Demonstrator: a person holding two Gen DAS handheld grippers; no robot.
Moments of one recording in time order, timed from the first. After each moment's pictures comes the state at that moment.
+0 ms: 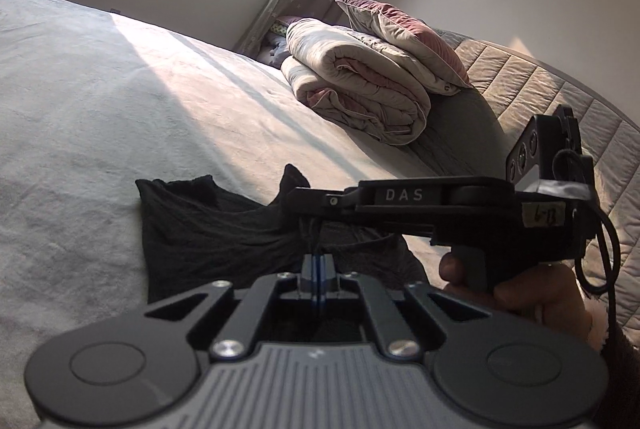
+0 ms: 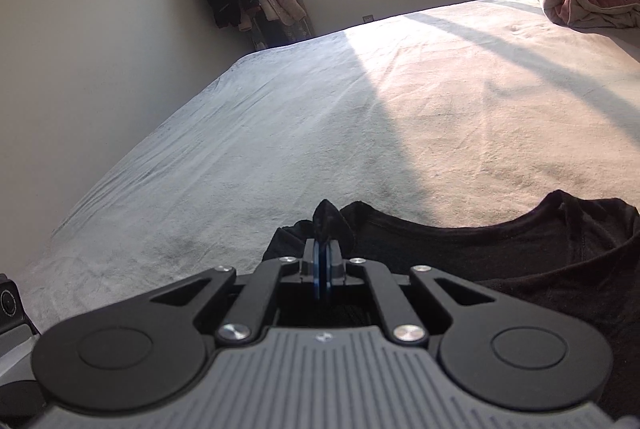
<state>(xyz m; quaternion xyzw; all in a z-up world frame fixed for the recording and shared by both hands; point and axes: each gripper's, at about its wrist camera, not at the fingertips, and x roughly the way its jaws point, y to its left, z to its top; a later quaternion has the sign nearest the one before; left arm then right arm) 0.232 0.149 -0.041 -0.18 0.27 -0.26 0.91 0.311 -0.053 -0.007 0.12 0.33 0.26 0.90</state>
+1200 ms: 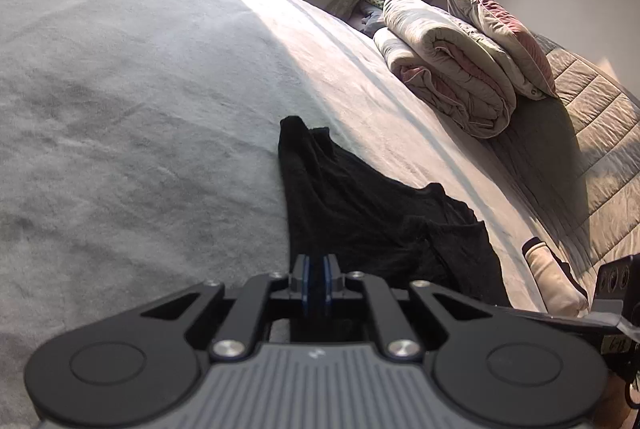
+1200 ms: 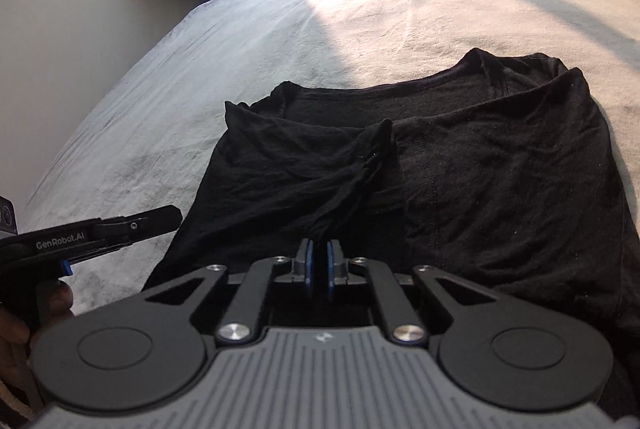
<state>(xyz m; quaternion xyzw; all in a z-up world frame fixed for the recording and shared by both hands) 0.236 0.193 -0.069 -0.23 0.37 -0.14 0.89 0.265 -0.076 -0.055 0.11 0.42 0.20 0.88</state>
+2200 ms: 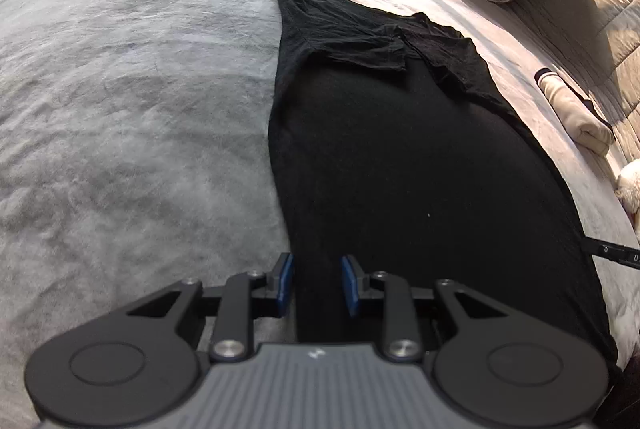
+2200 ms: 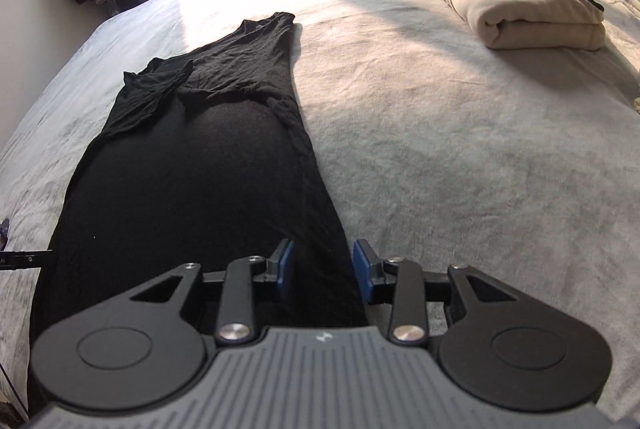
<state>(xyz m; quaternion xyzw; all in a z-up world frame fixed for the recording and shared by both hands) 0.054 0.148 -0.047 -0.08 0.49 -0.11 0.86 0.042 -0.246 -0.032 0.12 0.44 0.05 0.89</state>
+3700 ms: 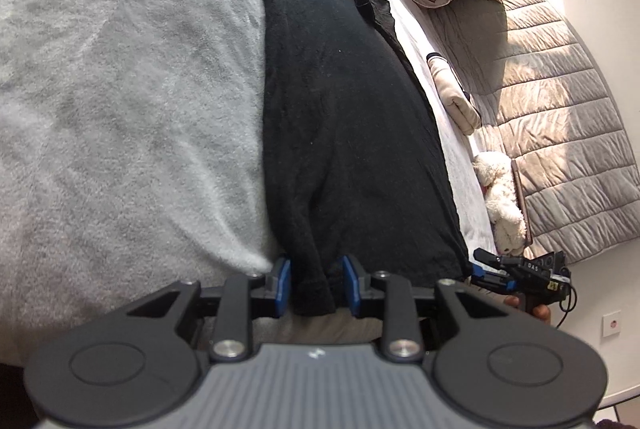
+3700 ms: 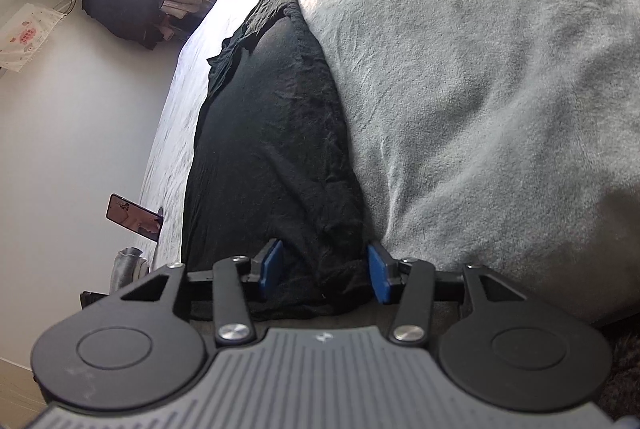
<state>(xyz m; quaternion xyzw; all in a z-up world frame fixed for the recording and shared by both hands) -0.089 0.205 -0.093 -0.32 0.51 -0.26 0.76 -0.081 -0.331 -0.063 0.37 0.48 0.20 0.77</state>
